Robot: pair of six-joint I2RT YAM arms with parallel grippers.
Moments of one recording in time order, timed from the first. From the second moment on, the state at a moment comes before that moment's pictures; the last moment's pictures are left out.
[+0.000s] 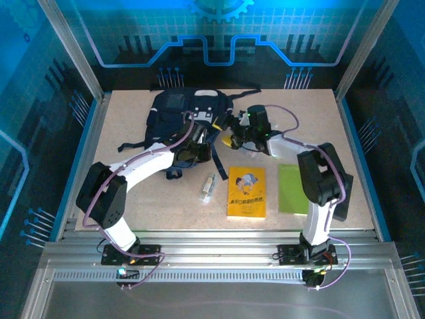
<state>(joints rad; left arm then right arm) -0.54 1.67 1.18 -0.46 0.11 -0.62 0.41 1.93 1.23 0.19 -0.62 1.22</state>
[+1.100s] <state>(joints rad) -0.45 1.56 1.28 -0.84 0.11 -0.51 0.38 2.03 1.51 -0.09 -0.64 0.91</state>
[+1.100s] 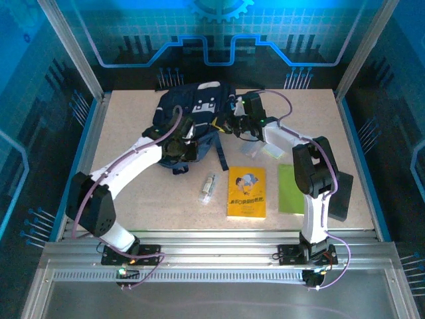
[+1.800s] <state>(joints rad) -0.38 1.53 1.18 -0.77 0.26 -0.61 0.31 2.02 1.47 -0.12 -0.64 0.86</state>
